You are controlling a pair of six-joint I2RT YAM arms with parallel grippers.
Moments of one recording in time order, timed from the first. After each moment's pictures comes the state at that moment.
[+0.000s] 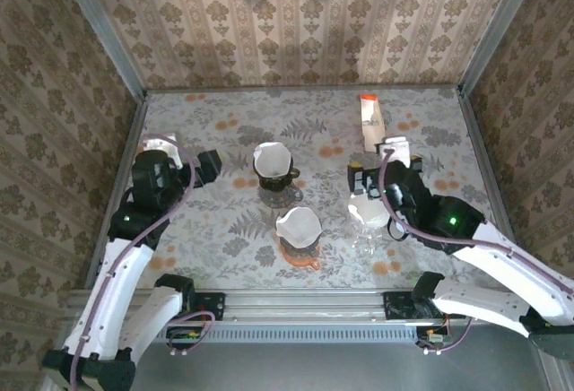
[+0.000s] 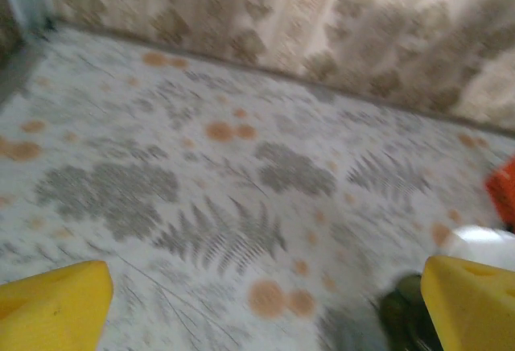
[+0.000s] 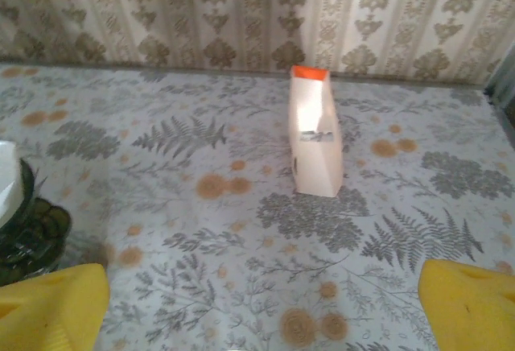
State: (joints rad) left arm -0.20 0.82 0.82 -0.40 -0.06 -0.32; right arm 0.81 0.84 1.00 -0.70 0.72 0.38
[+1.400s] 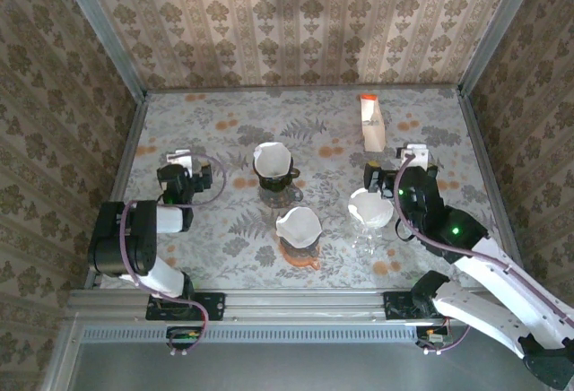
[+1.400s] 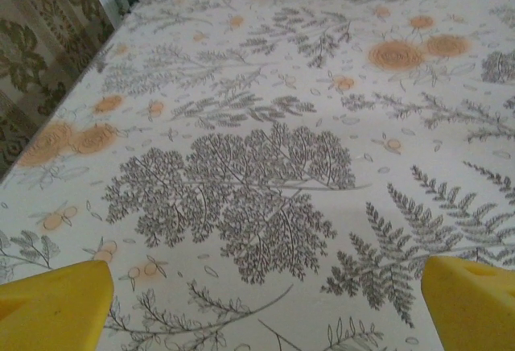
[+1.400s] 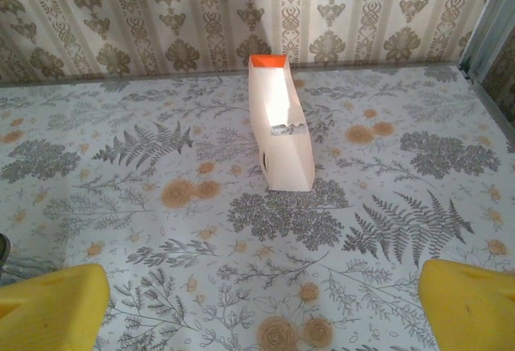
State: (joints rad) left arm -0.04 1.55 0.39 0.77 -0.13 0.06; right arm 0.63 0.75 0.79 -0.53 0.63 0.35
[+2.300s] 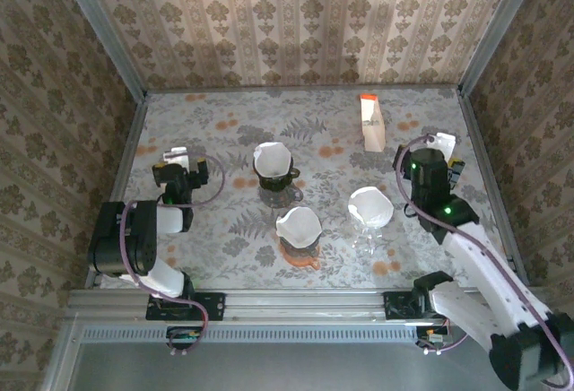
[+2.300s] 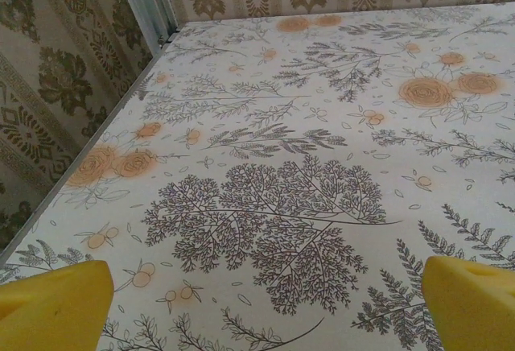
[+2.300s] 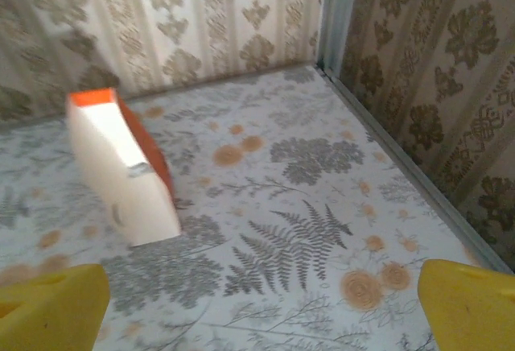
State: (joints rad) left arm -0.04 1.55 0.39 0.83 -0.20 0.06; right arm 0.21 0.93 0.70 -0.26 0.60 0.26
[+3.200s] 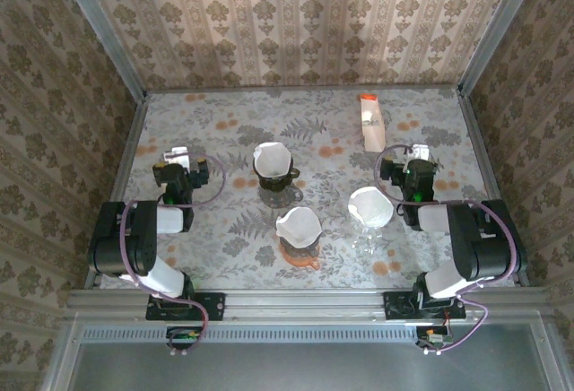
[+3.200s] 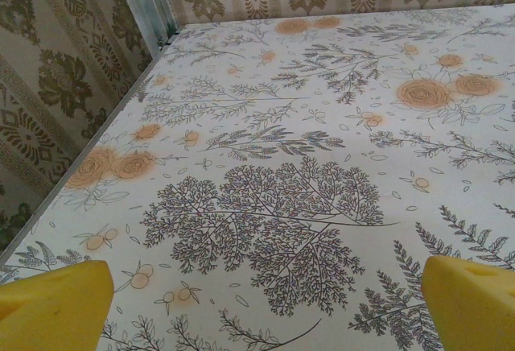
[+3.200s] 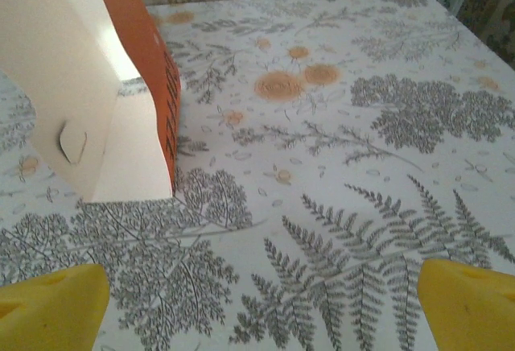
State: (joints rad) left arm -0.05 1.55 0.39 0.83 -0.21 0.06; right arm 0.03 1.52 0.39 0.72 0.23 0.08
